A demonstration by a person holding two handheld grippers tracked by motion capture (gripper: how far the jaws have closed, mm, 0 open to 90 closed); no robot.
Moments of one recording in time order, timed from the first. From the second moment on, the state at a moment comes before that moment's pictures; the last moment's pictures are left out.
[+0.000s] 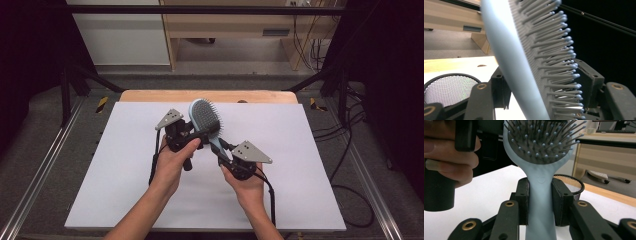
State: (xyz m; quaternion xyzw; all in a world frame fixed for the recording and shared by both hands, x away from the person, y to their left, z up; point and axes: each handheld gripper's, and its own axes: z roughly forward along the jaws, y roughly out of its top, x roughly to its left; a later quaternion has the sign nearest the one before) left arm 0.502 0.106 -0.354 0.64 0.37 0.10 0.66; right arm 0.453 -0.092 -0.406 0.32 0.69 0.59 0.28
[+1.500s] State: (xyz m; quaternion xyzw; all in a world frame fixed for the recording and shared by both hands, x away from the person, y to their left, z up) left arm 0.504 0.102 -0.361 0.64 0.37 0.09 0.67; right arm 0.463 -0.093 -0.415 0.34 0.71 0.57 0.24
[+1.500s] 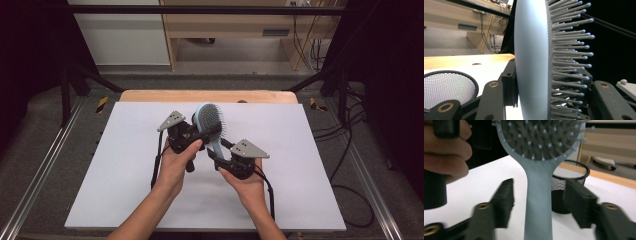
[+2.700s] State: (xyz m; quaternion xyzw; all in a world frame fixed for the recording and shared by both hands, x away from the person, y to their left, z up) left arm 0.523 0.114 -0.321 0.62 0.34 0.16 0.68; right arm 0.440 -0.195 -0.444 0.42 0.72 0.49 0.26
